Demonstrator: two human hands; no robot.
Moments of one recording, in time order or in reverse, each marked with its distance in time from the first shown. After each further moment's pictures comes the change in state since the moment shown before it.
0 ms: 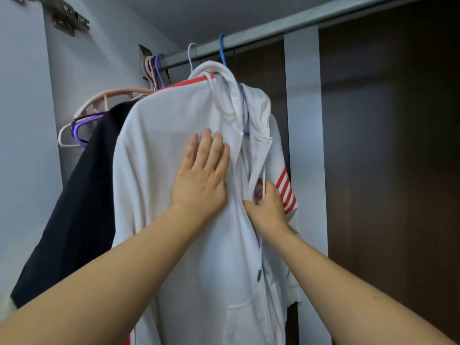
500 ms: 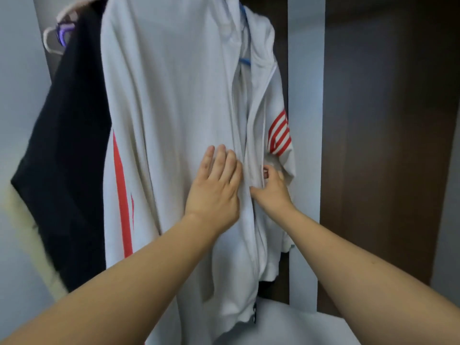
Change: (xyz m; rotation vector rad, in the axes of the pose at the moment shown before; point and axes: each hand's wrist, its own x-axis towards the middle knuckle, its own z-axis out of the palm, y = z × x) left_hand -0.134 0.082 0.014 -0.154 -0.174 0.073; right_hand -0.085 0.083 -0.006 -0.108 -0.118 0.103
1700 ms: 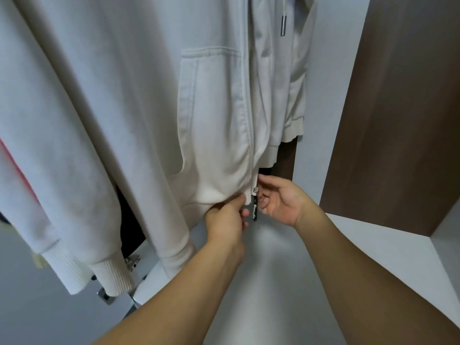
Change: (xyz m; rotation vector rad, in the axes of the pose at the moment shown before) left_hand -0.185 0.197 0.143 -1.854 -0.284 -1.787; right_hand -0.145 0.240 0.044 0.941 -0.488 0.943
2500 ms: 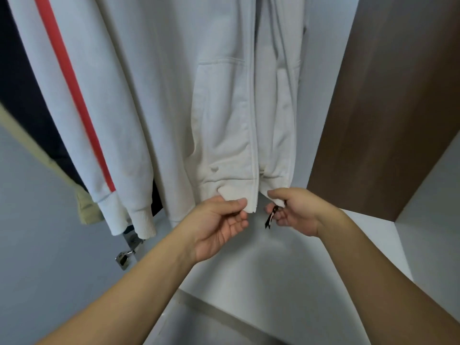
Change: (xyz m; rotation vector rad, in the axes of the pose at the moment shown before) left_hand -0.080 0.050 -0.068 0.026 -0.644 -0.264; right_hand -0.119 0.004 0.020 -0.527 0.157 0.126
